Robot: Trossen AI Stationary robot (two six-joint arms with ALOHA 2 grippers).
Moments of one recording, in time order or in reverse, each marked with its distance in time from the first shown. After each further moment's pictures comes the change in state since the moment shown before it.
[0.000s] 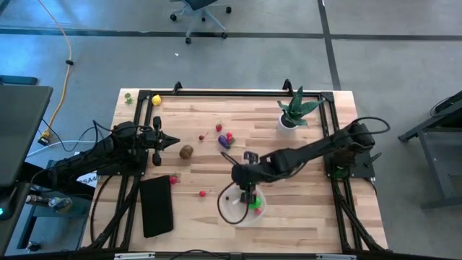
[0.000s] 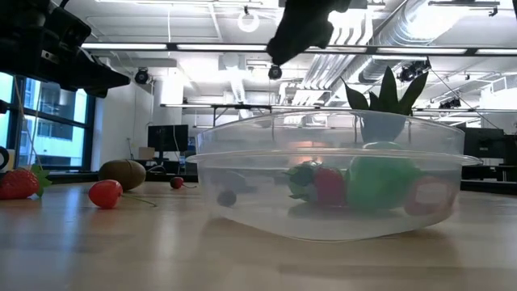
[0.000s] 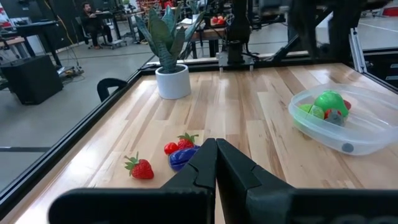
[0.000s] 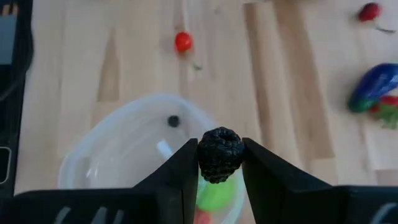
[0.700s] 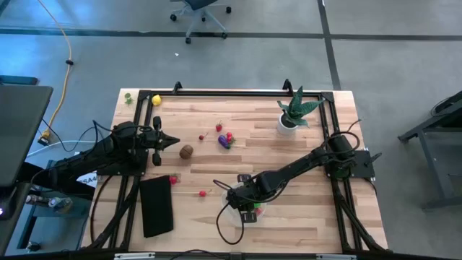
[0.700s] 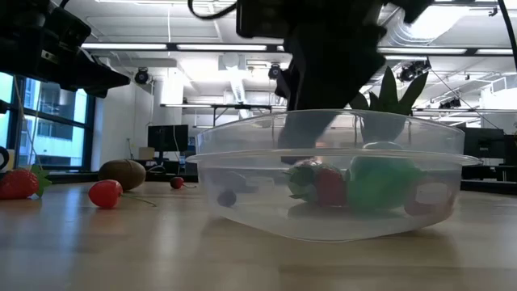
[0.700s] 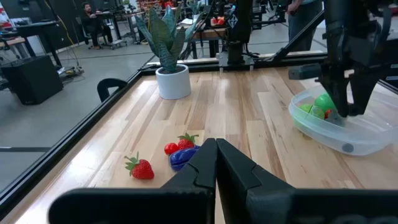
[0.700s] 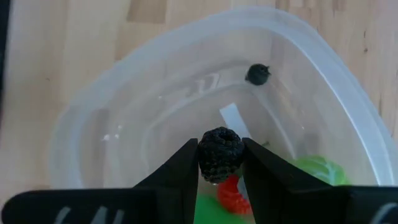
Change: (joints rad) left arm 0.000 0.000 0.000 0.000 0.000 0.000; right arm 0.085 0.239 0.000 0.086 -0.152 -0.050
